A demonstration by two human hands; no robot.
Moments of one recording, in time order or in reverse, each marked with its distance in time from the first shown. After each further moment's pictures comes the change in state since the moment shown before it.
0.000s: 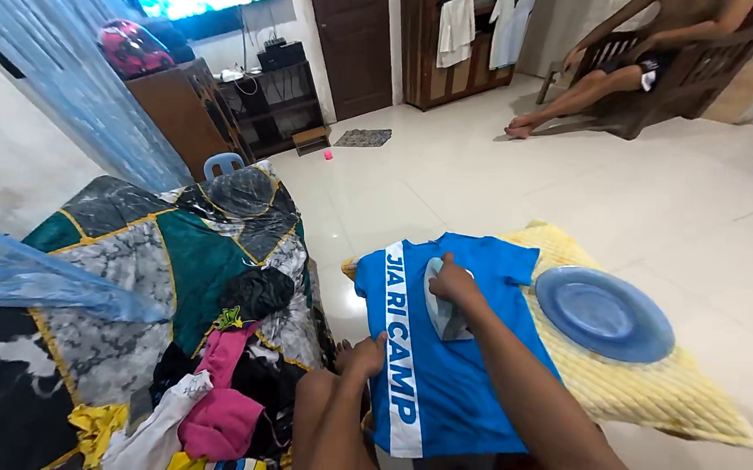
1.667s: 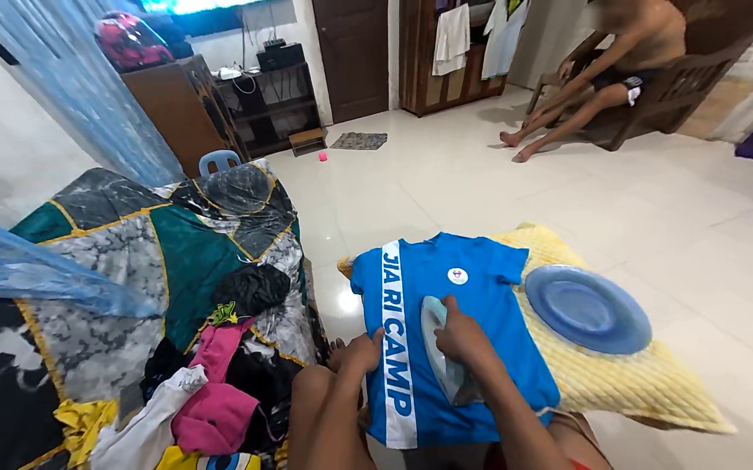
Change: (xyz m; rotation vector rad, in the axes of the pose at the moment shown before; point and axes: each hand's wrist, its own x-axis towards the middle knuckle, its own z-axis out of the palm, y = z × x) left_hand -0.006 0.000 0.002 -0.012 0.026 0.017; right_hand -0.110 0.034 0.031 0.015 -0.074 -0.002
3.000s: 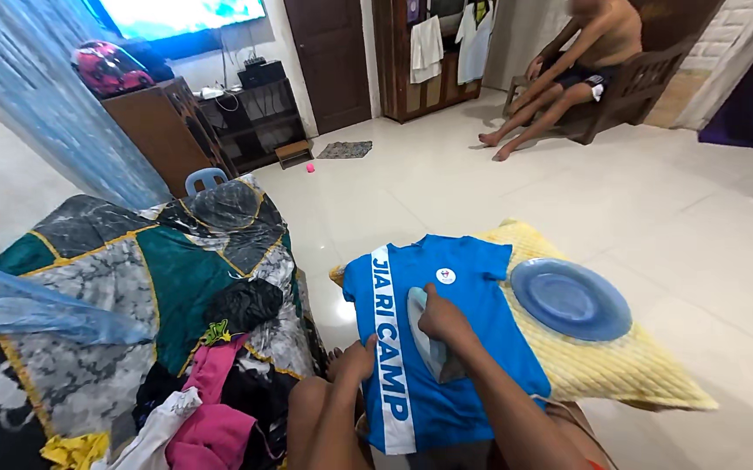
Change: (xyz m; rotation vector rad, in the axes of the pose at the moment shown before) left_hand 0.005 -0.005 0.006 0.007 0.042 -0.020; right_hand 0.025 -0.019 -0.008 -0.043 0.006 0.006
